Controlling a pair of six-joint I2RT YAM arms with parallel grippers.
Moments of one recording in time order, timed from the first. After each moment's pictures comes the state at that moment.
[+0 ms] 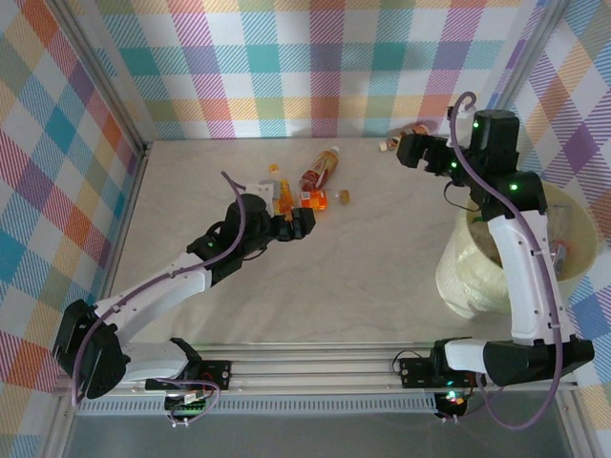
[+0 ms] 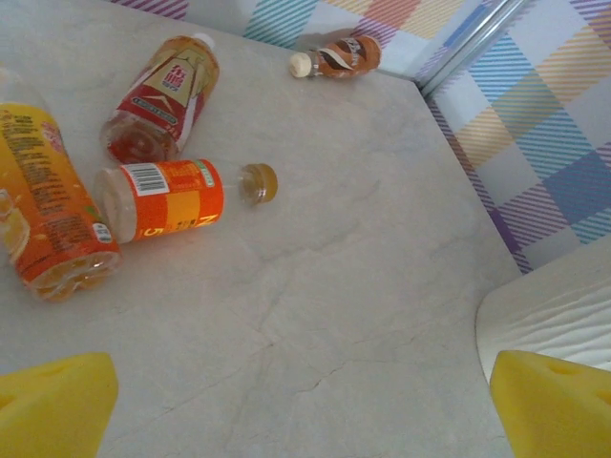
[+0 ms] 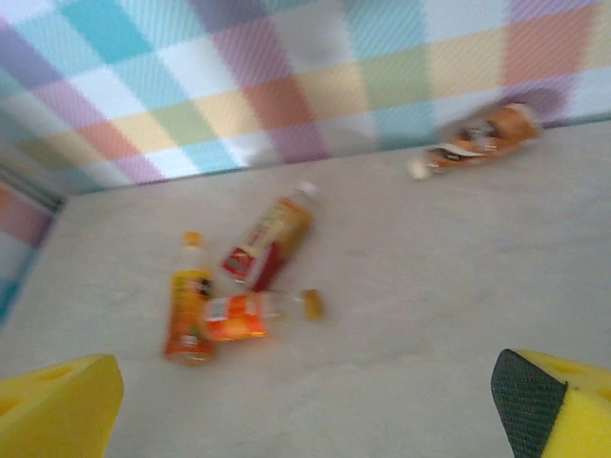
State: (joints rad) left arm -0.68 1.24 0.92 -0.11 -0.04 -0.60; right arm 0.16 1.29 1.63 -0.81 -0.25 0.31
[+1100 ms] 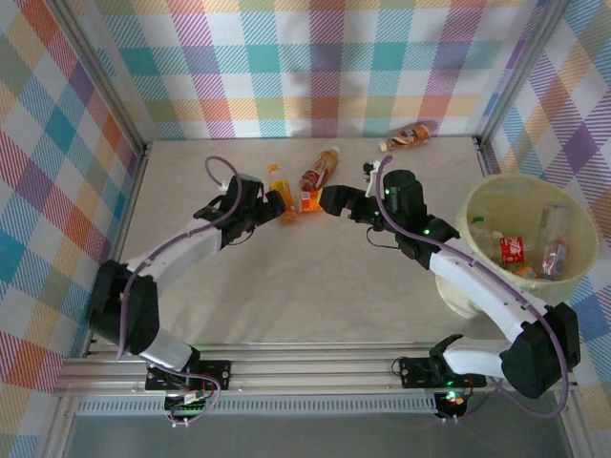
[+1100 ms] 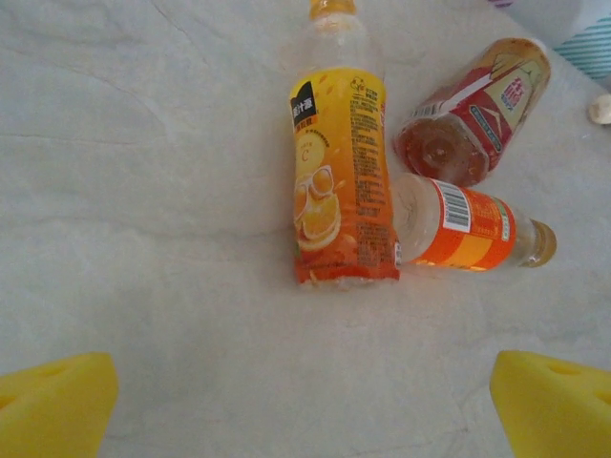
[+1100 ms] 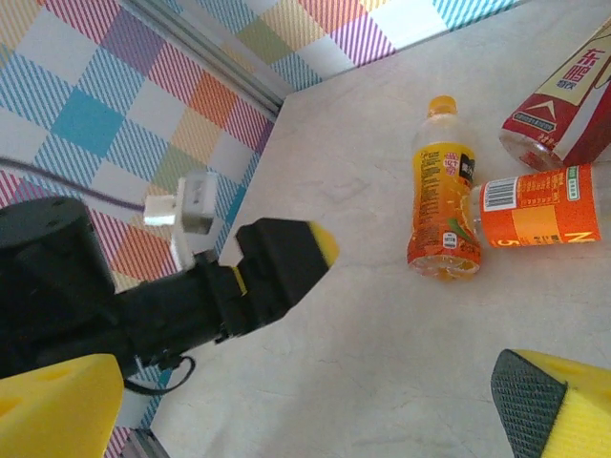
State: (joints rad) left arm -0.45 1.55 1.10 -0.36 -0.13 -0.79; right arm 0.57 1.24 1.02 -0.14 -0.28 0.71
